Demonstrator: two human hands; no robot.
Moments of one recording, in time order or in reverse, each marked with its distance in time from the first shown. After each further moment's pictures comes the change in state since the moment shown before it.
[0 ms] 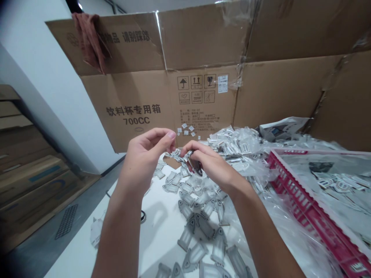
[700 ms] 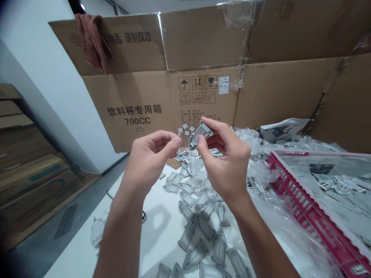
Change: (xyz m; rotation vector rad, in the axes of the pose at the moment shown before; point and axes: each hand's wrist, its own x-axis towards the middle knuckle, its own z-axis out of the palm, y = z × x) left_hand -0.004 0.006 0.004 0.162 -0.011 0.011; right_hand -0.008 -0.012 0.019 -0.424 0.762 -0.628
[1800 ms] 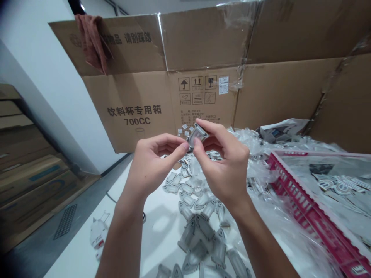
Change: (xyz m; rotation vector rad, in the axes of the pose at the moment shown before) left_hand -0.002 -0.002 0.002 0.063 -0.054 0.065; right_hand -0.003 -0.010 0.000 0.014 -0.043 -0.020
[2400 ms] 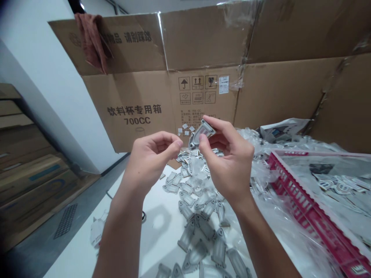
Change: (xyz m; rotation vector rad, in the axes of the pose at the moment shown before) left_hand 0.002 0.001 -0.005 -0.109 0.006 -0.066; right_hand 0.003 0.008 -0.001 0.026 0.051 0.020
